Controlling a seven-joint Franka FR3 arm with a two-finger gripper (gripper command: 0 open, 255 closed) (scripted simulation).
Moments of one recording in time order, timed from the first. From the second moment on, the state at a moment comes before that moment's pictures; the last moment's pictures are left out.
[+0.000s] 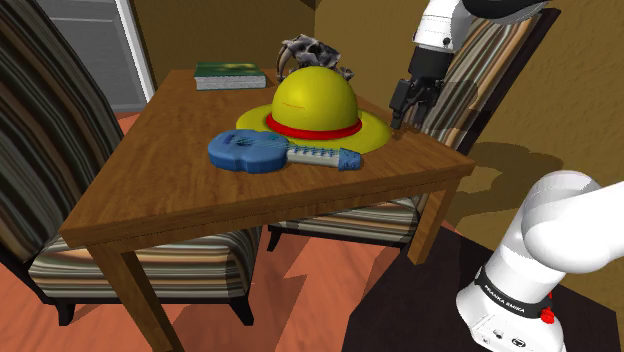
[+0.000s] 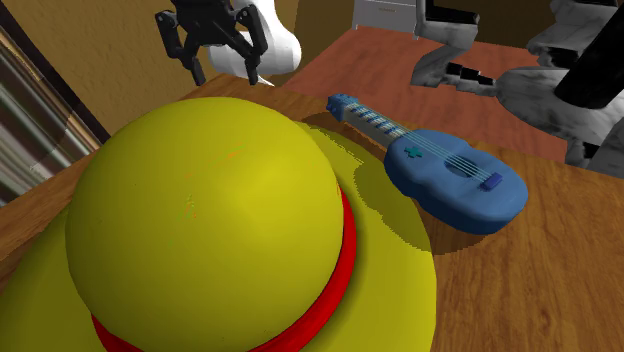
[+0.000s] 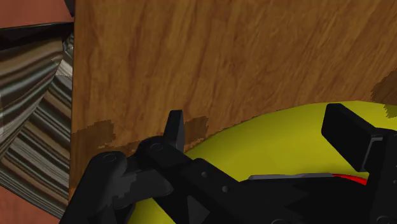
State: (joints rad) arm 0.01 -0.82 -0.02 -2.45 0.06 1.71 0.15
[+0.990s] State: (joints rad) arm 0.20 -0.35 0.10 -2.03 0.10 1.65 -0.03
